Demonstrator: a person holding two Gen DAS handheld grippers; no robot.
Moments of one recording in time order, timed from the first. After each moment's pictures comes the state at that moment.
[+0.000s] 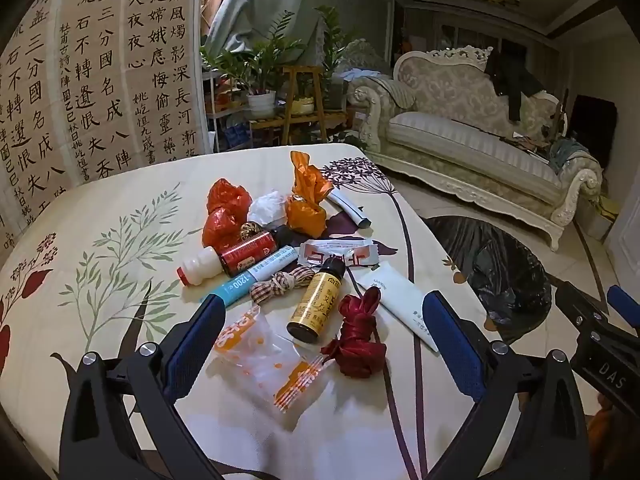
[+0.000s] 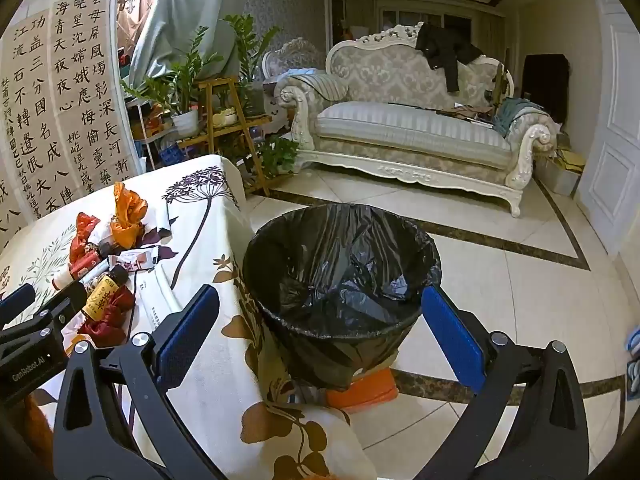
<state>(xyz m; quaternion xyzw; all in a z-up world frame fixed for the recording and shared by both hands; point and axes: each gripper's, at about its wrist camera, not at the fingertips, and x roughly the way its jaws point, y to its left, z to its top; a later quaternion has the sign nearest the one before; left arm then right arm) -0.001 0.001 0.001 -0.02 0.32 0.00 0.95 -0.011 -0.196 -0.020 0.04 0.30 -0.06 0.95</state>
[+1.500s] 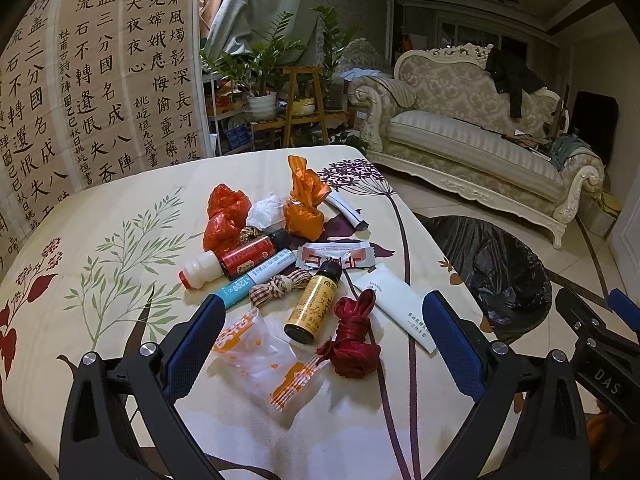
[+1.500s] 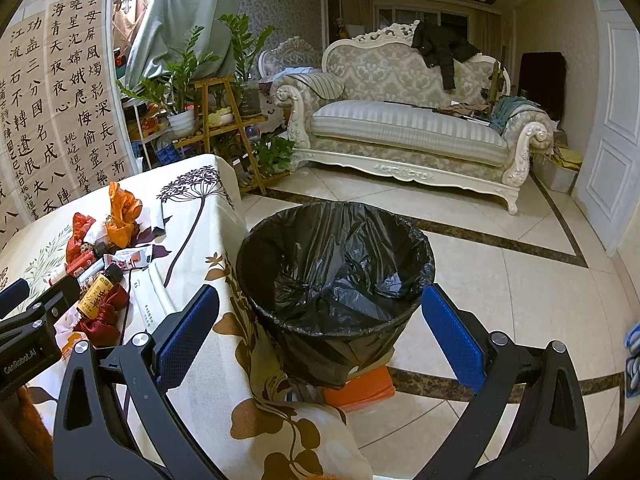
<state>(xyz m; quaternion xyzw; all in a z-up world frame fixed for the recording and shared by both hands) 0.000 -0.007 0.007 -0.01 0.33 0.00 0.94 -0.010 -0.203 -0.022 0.04 0.30 -0.06 0.95</state>
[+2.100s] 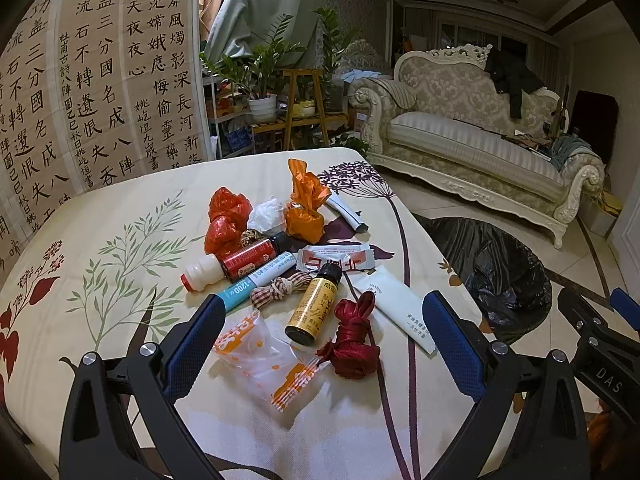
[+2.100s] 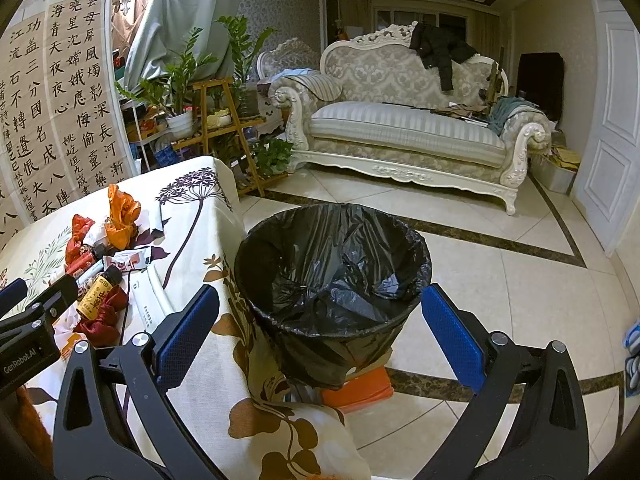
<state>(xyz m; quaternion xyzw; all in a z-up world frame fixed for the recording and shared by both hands) -0.001 -0.006 0.008 -0.01 0.33 0.00 0.94 -0.014 -0.208 -0.020 0.04 0.30 -0.06 0.95</state>
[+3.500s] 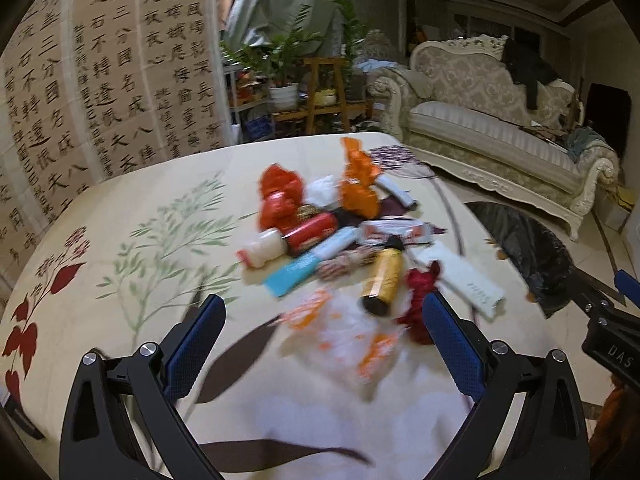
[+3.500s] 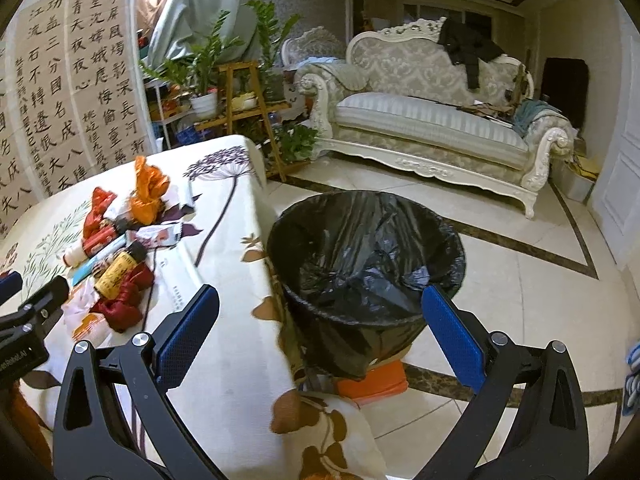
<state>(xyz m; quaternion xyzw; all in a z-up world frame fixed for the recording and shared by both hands) -0.016 0.043 -0.002 0.00 0.35 0.03 0.94 -0.009 -0.165 -0.028 0.02 0.32 -0.02 0.95</state>
